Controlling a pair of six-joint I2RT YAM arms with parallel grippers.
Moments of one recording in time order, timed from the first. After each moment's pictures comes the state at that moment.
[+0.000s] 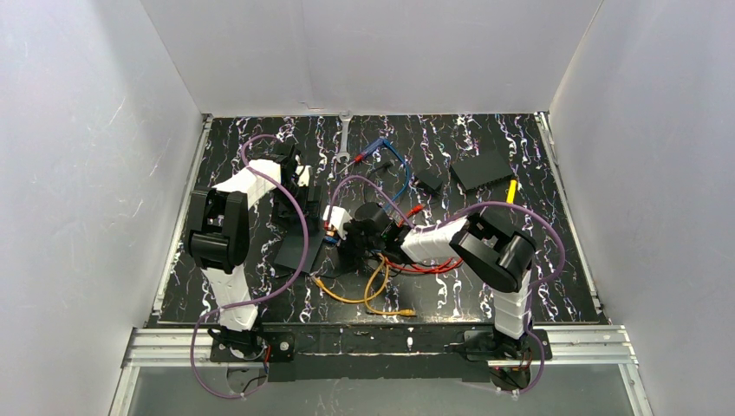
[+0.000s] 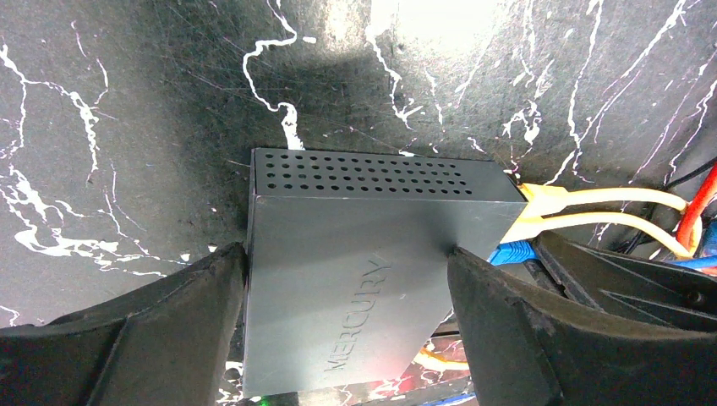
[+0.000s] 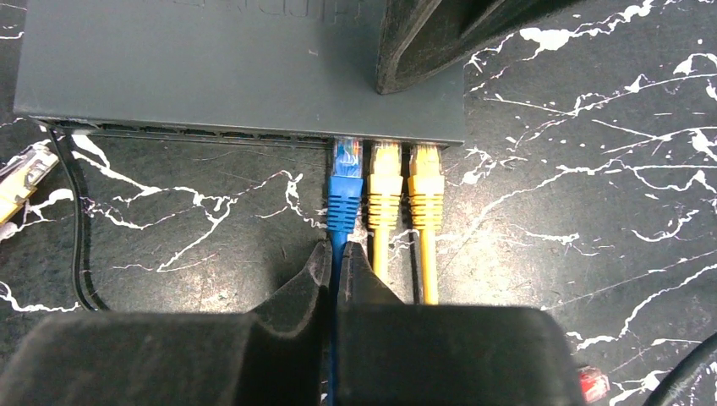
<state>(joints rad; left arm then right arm) -0.22 1.89 1.32 -0.88 0.18 -0.13 0.99 1.92 0.97 0.41 -0.20 -0.30</state>
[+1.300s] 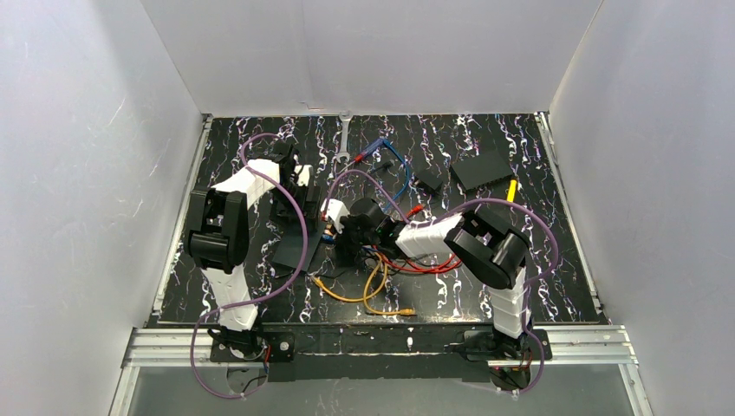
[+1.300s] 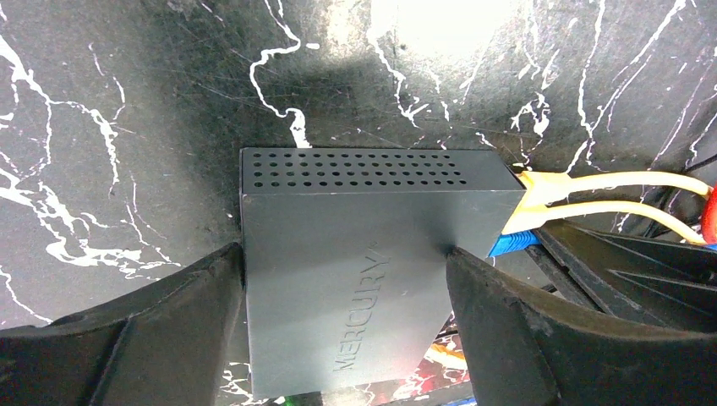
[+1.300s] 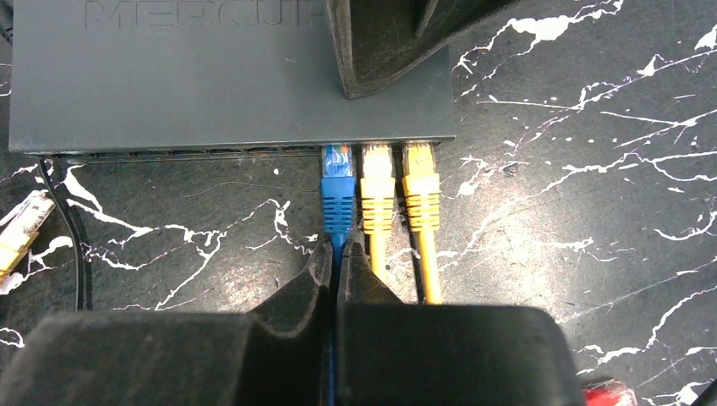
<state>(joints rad) -0.21 1.89 1.32 -0.88 0.21 -0.06 0.98 1.97 1.05 0.36 -0.21 -0.19</state>
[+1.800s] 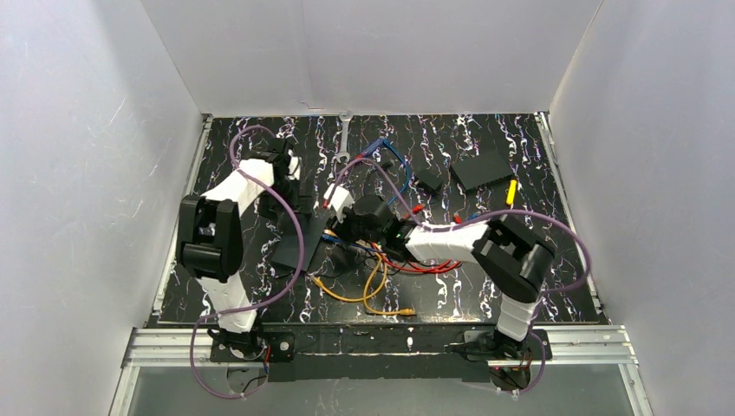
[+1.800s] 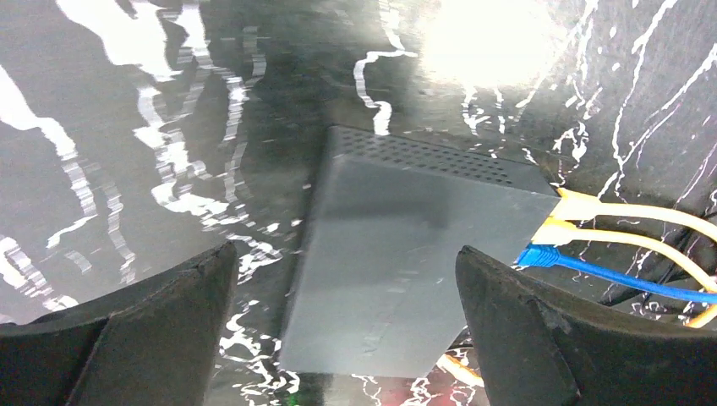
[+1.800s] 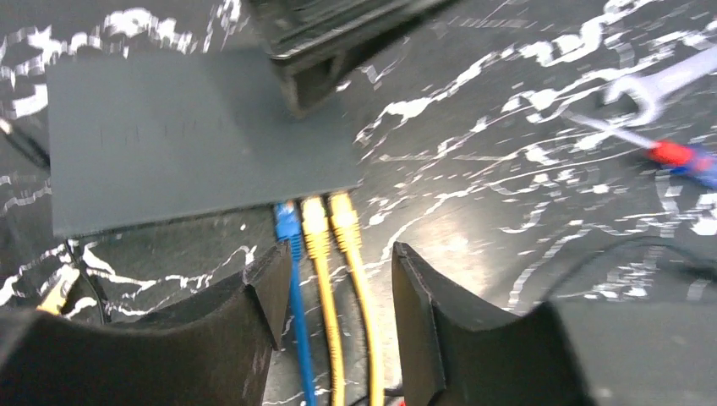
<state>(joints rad) -0.20 1.84 1.32 -0.87 0.06 -0.12 1.01 1.84 1.01 0.39 -0.03 -0.17</state>
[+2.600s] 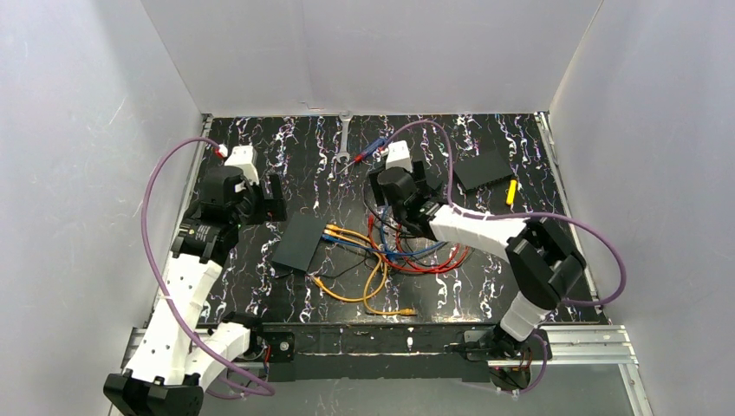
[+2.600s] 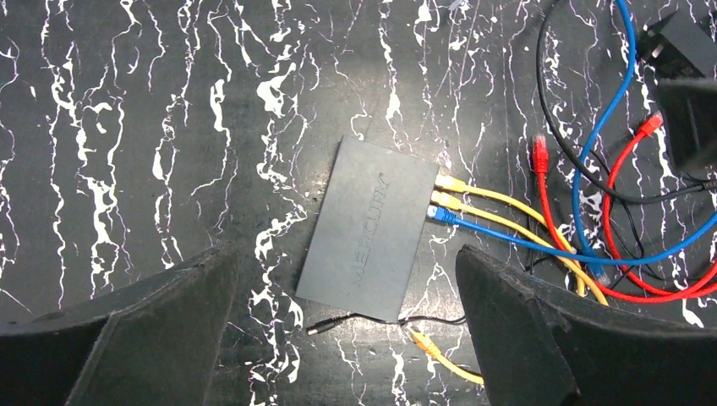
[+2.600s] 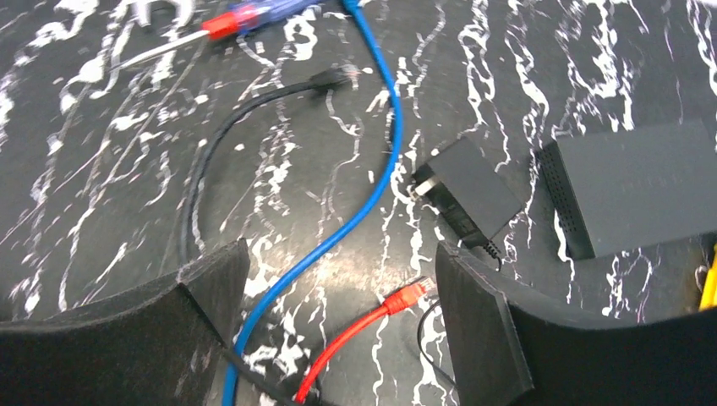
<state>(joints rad) -0.20 0.90 1.04 -0.76 -0.07 -0.19 0.87 1.63 1.04 0.10 0.62 0.13</state>
